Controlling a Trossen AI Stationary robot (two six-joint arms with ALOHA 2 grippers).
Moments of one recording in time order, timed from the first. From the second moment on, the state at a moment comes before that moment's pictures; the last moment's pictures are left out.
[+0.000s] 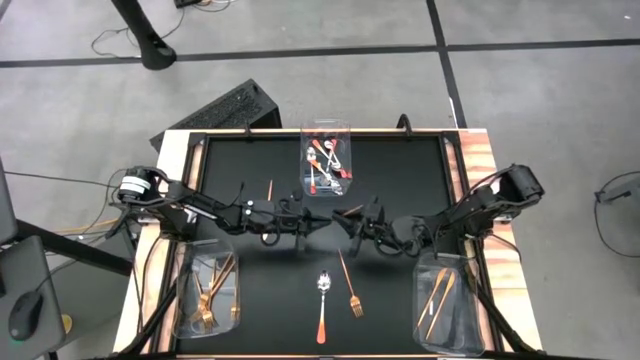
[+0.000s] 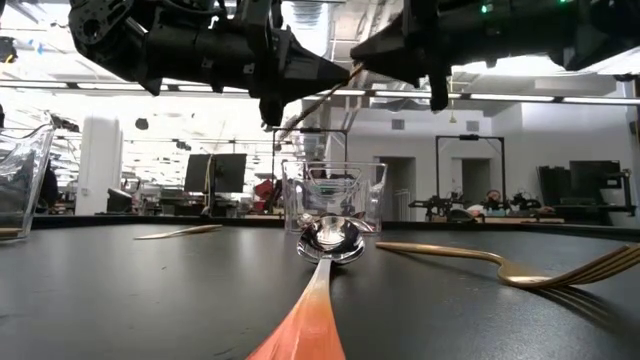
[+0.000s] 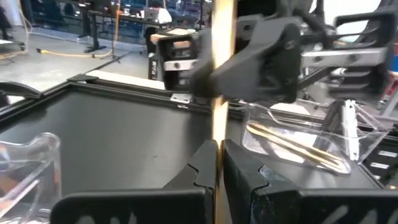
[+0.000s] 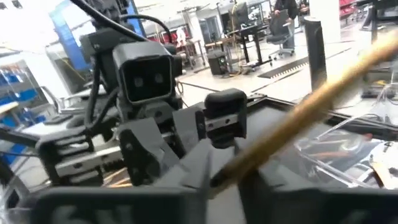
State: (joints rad) left arm -0.08 1.64 0.65 0.91 -0.15 -0.18; right arm 0.29 1.58 0.62 1.02 0.70 0.27
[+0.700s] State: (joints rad) left arm -0.07 1.63 0.65 0.69 -0.18 -0.23; right arm 0.27 1.09 0.90 -0.39 0.21 0.78
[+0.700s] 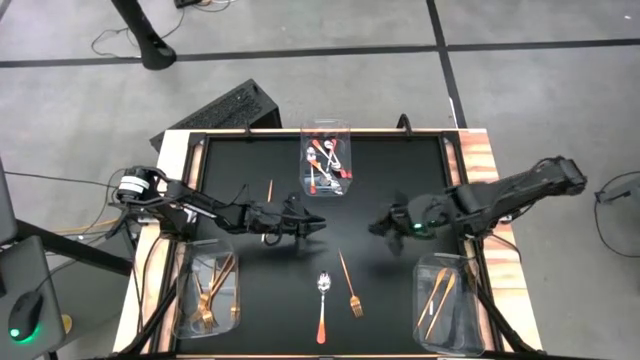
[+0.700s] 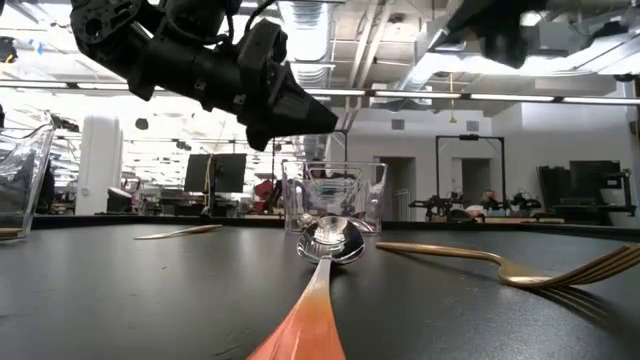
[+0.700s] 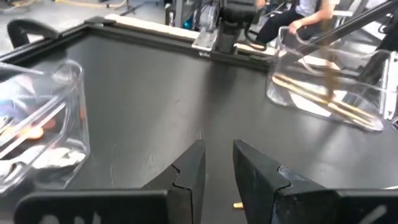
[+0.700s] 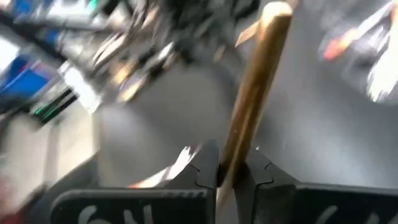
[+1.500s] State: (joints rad) left arm -0.07 1.63 0.65 0.59 -0.22 -0.25; right arm 0.81 1.11 0.96 -0.94 0.05 1.60
